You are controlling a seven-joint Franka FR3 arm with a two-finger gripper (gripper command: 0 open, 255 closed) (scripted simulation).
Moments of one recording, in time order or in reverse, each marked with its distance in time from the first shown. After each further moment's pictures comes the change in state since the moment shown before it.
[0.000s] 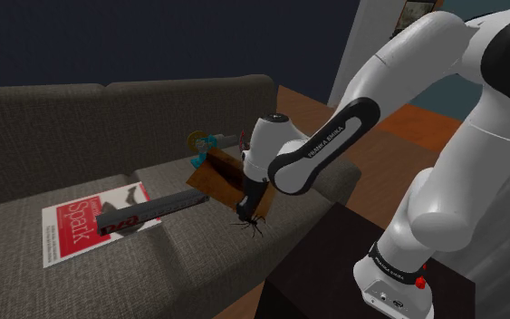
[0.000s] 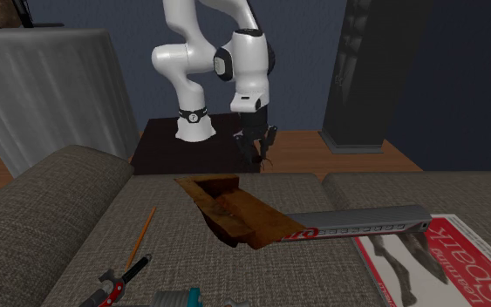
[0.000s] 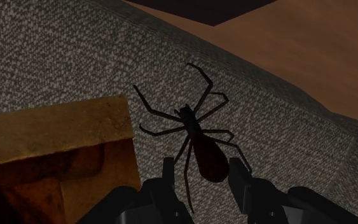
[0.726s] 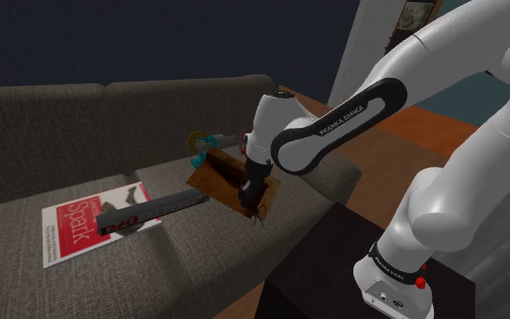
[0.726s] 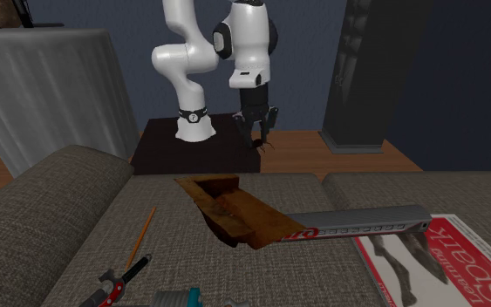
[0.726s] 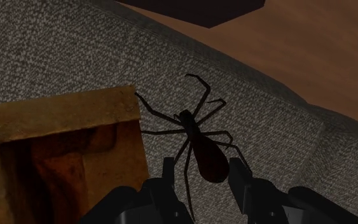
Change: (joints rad) arm 0.012 -0.153 -0.011 0.029 0.056 -0.179 -0.040
